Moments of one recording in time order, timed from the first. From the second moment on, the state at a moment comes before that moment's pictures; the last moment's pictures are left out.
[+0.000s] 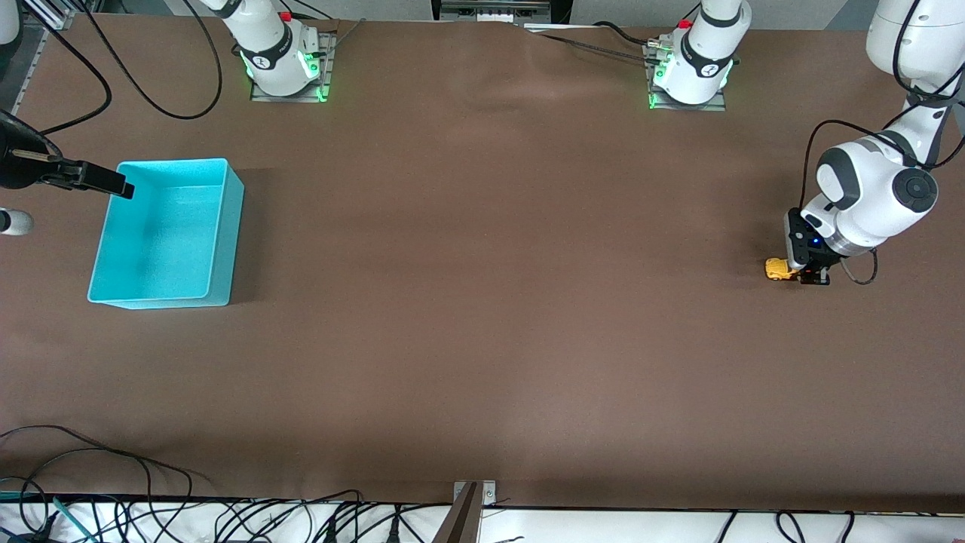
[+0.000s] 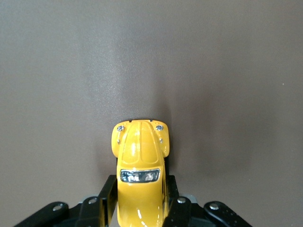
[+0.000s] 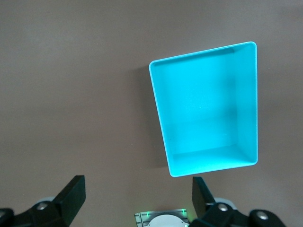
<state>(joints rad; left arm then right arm) 0.17 0.40 0.15 -2.28 -0.02 2.73 1.95 0.08 0.13 -0.15 -1.49 0.04 1.44 0.08</state>
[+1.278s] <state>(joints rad) 0.17 0.45 0.14 -2.24 -0.03 2.73 1.92 0.08 0.13 -0.15 -1.49 0.04 1.44 0.08</state>
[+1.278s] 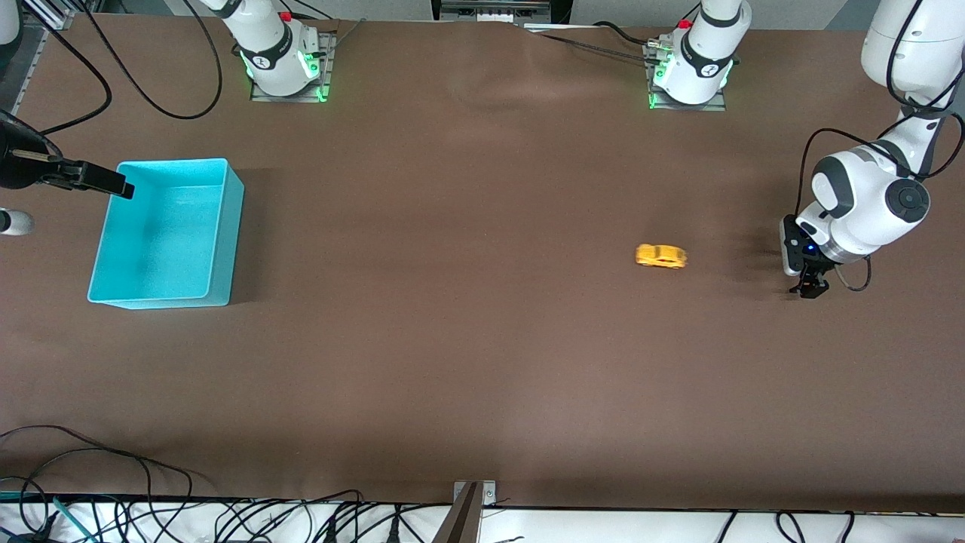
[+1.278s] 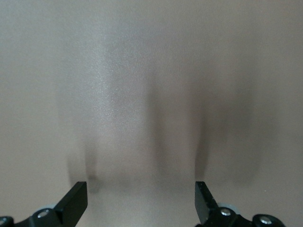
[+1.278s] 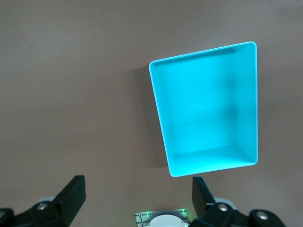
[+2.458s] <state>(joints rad) 0.15 0.23 0.14 -2.23 -0.03 2.67 1.88 0.09 0.14 -0.15 -1.49 0.05 1.44 0.07</state>
